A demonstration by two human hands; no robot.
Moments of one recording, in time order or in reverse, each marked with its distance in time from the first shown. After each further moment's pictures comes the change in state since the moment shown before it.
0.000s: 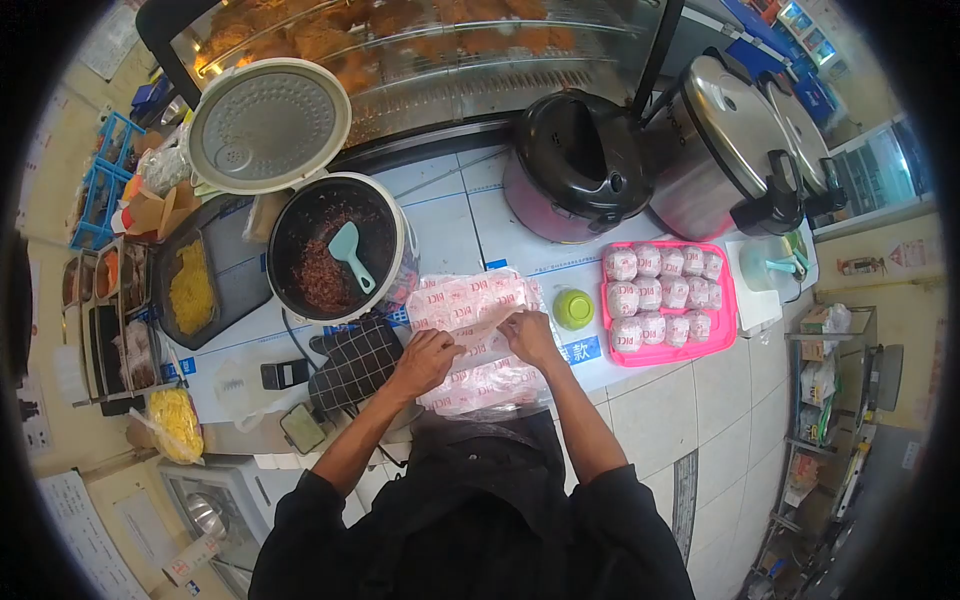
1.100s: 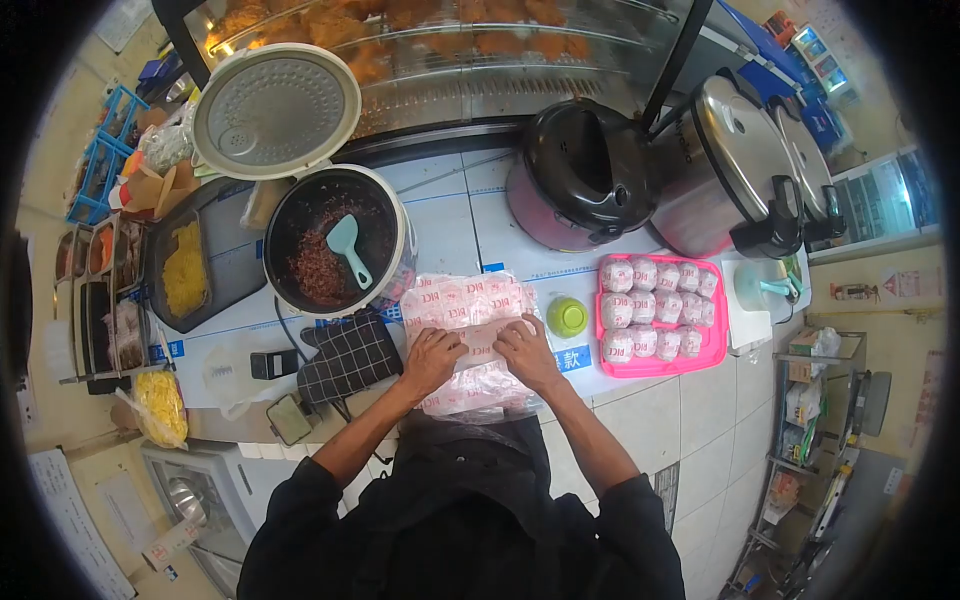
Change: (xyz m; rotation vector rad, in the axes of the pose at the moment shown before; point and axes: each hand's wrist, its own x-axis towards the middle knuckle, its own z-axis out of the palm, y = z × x) left_hand 0.012 0.009 0.037 0.157 0.084 -0.037; right_hand -0.029 -0.006 -0.020 -0.482 0.047 -0.593
